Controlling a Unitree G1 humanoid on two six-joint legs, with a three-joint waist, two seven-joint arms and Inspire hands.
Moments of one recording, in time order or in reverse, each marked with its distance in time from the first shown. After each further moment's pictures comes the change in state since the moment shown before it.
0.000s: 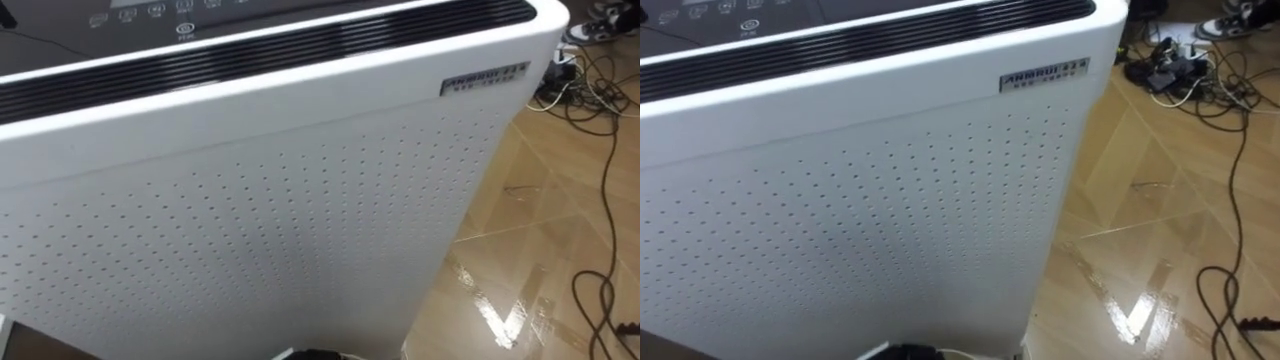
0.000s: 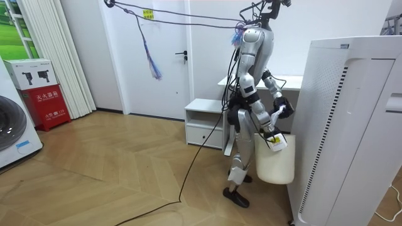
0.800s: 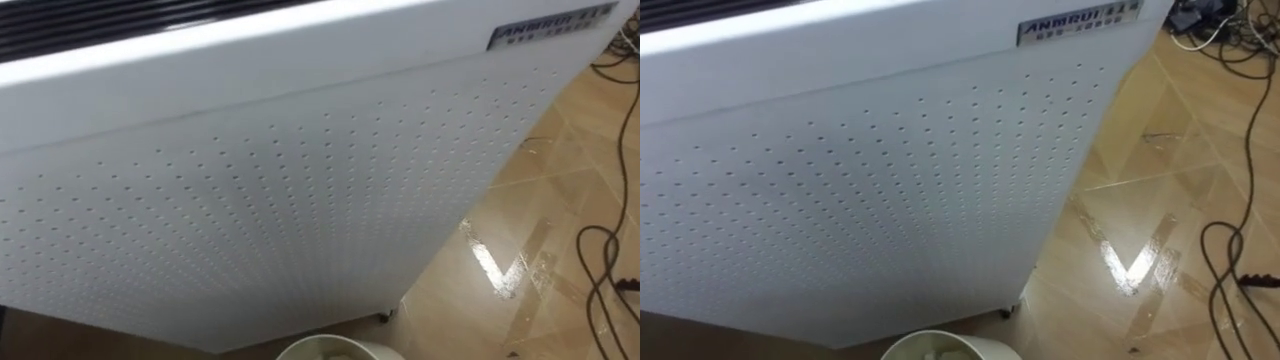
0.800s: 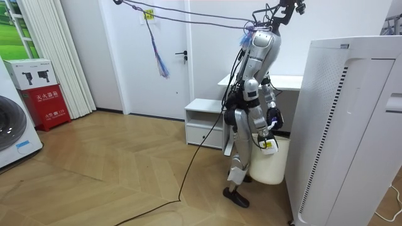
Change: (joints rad) left arm -0.095 -0.074 -0.019 0.282 0.107 -0.065 0.163; right arm -0.033 0.036 0.070 0.078 0.149 -0.051 -0.062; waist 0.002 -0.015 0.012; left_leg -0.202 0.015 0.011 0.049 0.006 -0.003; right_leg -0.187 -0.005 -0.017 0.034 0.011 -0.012
